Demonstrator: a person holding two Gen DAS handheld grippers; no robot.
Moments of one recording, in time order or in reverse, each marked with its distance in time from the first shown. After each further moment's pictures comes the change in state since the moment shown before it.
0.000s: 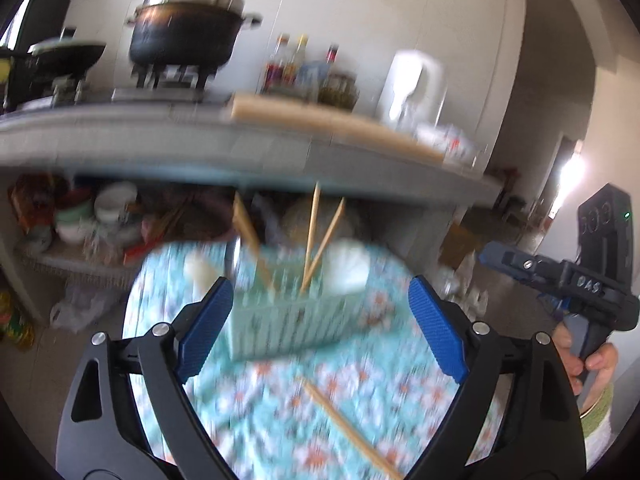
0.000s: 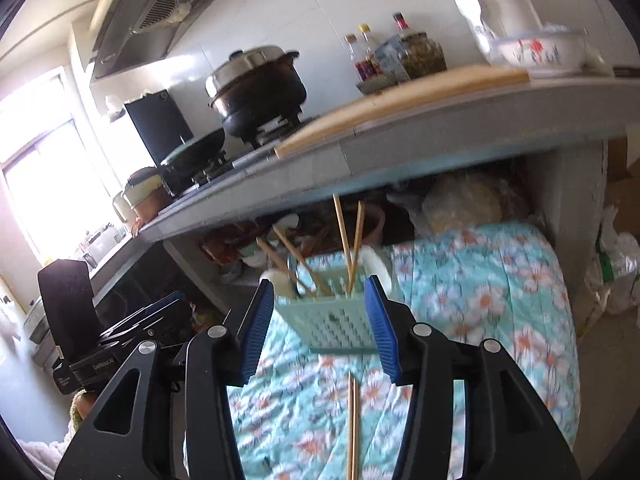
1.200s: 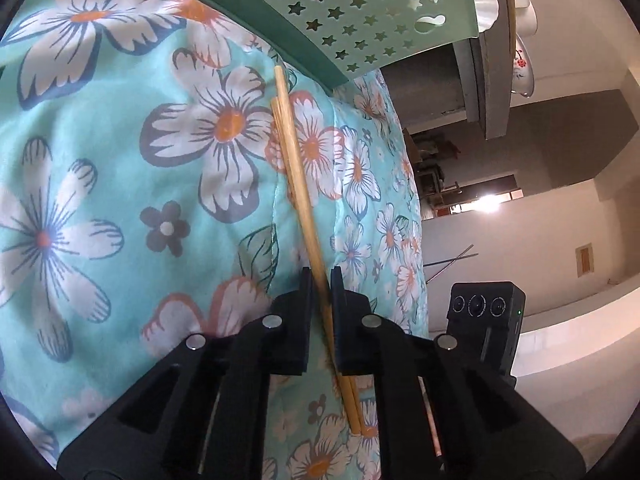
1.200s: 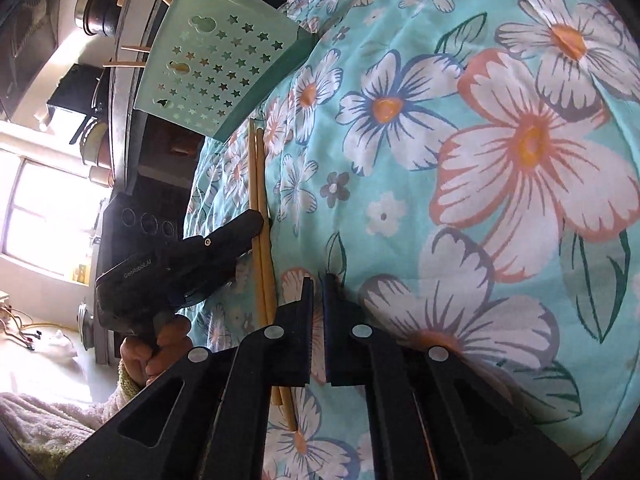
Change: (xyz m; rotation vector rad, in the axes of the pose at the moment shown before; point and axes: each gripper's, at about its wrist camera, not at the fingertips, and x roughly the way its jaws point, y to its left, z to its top) left arm 0.164 0.036 -0.198 -0.589 0.506 -0.477; right arm 0.087 -0.129 -0.197 0.426 0.504 0.102
